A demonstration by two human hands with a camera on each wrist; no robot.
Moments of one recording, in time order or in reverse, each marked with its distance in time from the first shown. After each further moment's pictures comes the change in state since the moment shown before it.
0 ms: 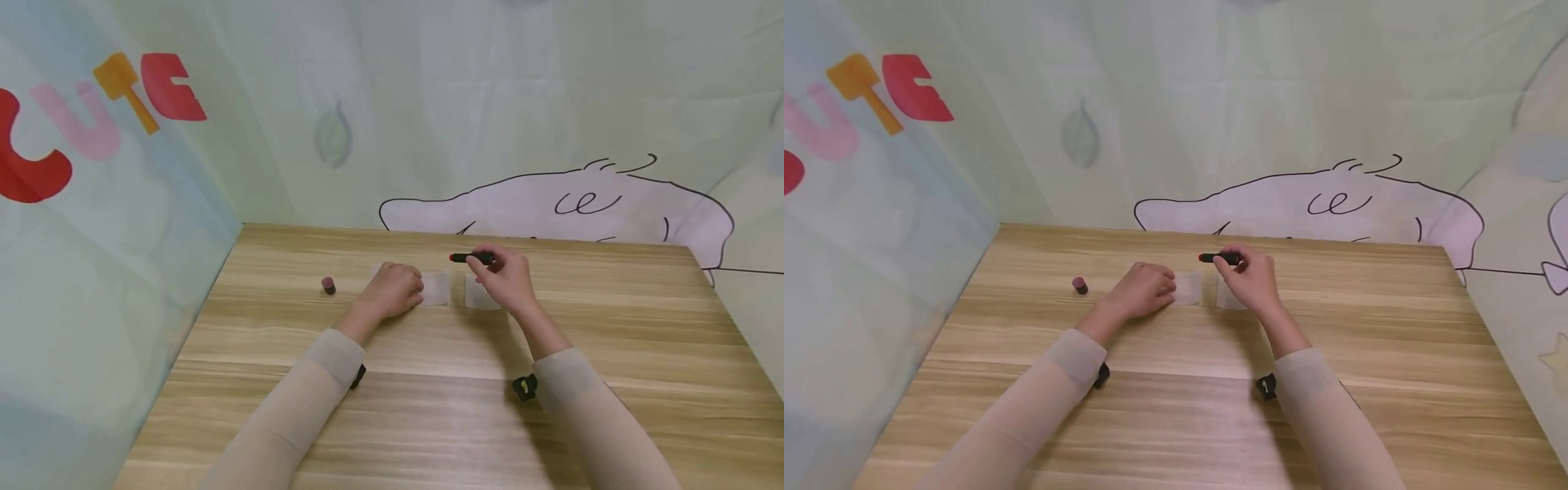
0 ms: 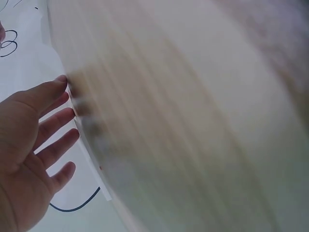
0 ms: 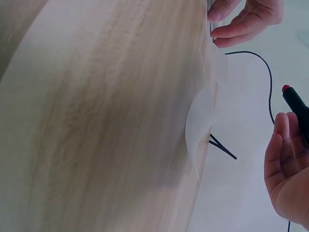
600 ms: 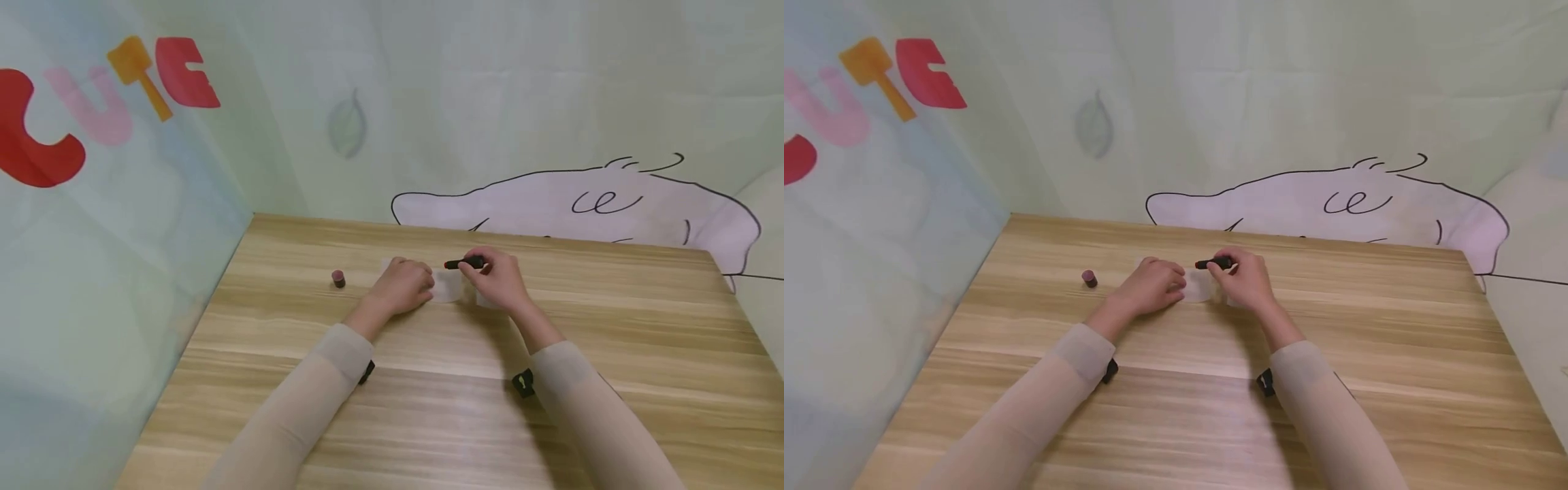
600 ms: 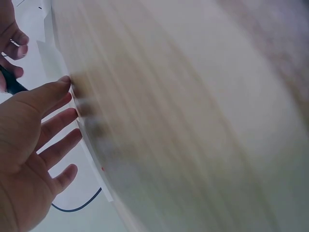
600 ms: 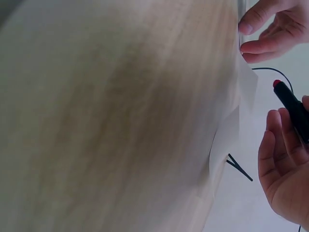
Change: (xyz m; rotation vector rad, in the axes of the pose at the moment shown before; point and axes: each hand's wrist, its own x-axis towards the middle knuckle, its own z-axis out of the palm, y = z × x) left_hand -0.001 0.001 -0.001 0.004 -0.033 -0.041; right_hand 0.009 0.006 0.028 -0.147 -0.132 -0.018
